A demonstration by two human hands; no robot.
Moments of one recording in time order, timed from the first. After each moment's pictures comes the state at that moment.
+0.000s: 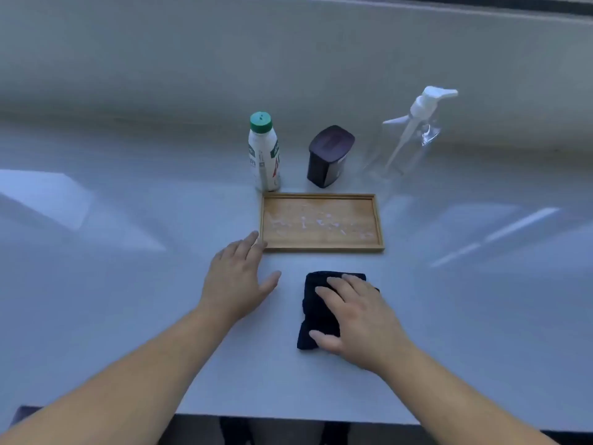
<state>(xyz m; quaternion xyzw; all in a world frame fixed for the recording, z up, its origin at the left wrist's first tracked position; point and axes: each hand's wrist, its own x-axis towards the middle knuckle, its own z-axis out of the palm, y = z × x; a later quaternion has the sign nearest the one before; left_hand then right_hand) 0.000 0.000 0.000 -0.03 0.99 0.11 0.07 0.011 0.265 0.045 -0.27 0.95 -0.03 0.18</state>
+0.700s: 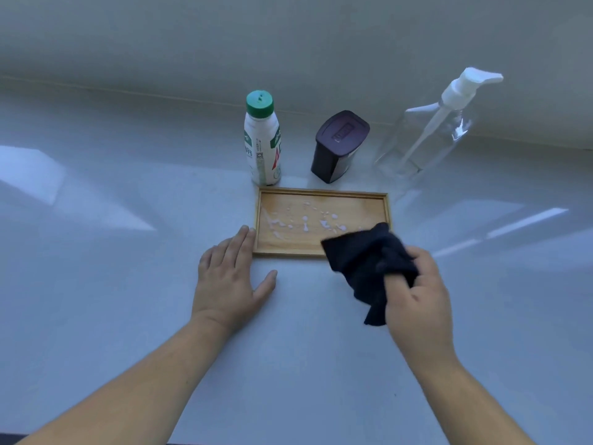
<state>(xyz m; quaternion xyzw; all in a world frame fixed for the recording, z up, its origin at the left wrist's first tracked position) -0.011 0.000 -0.044 -0.07 0.99 0.13 -0.02 -0.035 0.271 0.070 0.10 0.83 -0.55 0.01</state>
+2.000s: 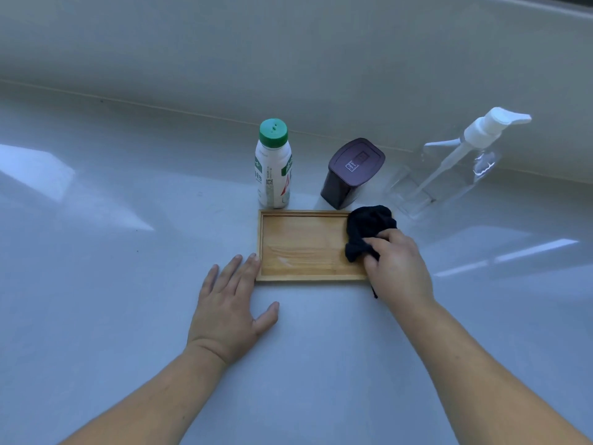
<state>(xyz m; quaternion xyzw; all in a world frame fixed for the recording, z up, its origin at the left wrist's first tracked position) -0.017 -0.005 -0.056 -0.06 0.98 0.16 -0.04 -0.164 0.258 0.008 -0.06 0.98 -0.16 0.07</state>
